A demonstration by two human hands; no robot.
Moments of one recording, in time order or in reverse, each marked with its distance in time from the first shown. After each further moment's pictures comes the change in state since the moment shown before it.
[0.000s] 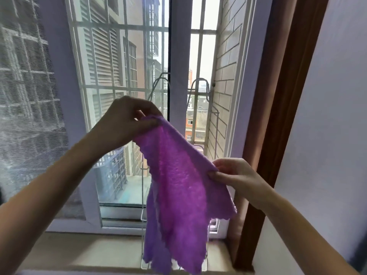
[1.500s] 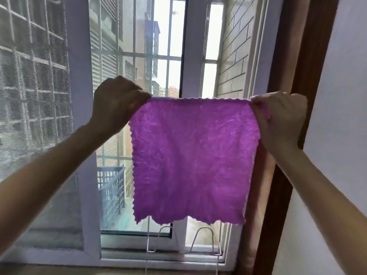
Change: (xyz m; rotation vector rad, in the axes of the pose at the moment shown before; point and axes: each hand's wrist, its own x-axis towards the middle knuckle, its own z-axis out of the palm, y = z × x) left_hand 0.059 -0.069 -0.060 0.723 0.643 0.741; right_hand 0.094 -0.092 -0.061 -1.226 1.184 -1.032
